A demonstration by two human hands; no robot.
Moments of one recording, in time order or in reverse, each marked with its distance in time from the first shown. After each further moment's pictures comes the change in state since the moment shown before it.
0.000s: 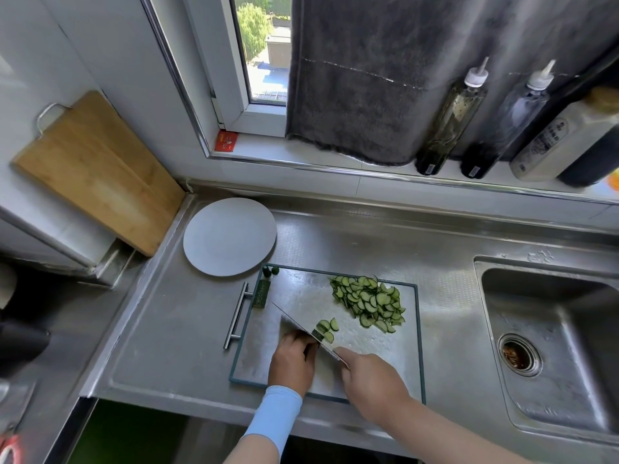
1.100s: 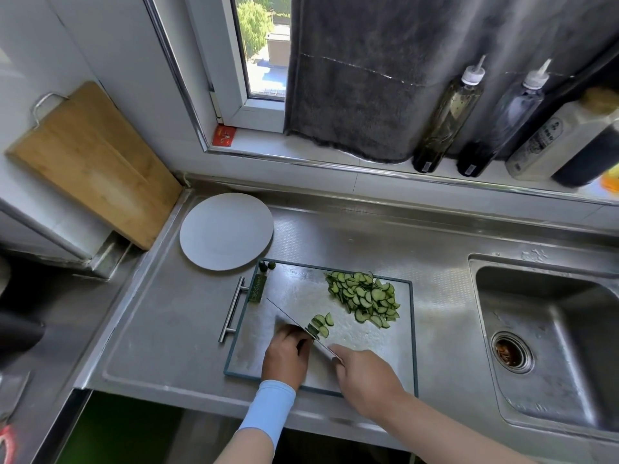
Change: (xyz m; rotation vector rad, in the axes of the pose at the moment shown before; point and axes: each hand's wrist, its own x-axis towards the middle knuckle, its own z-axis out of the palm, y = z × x) left_hand -0.003 -0.006 0.002 -0.008 -0.013 -0.037; right_hand -0.004 0.002 0.001 0.002 -0.021 -0.011
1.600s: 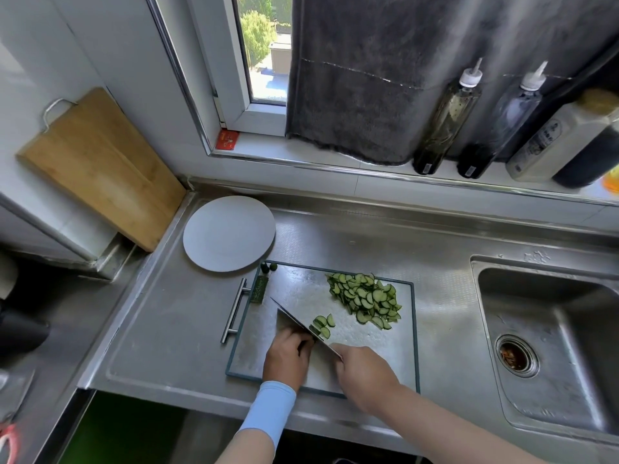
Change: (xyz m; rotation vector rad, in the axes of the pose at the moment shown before) left_hand -0.002 -0.005 0.003 -0.016 0.014 0.029; right_hand 0.008 -0.002 -0.002 0.047 -0.057 0.025
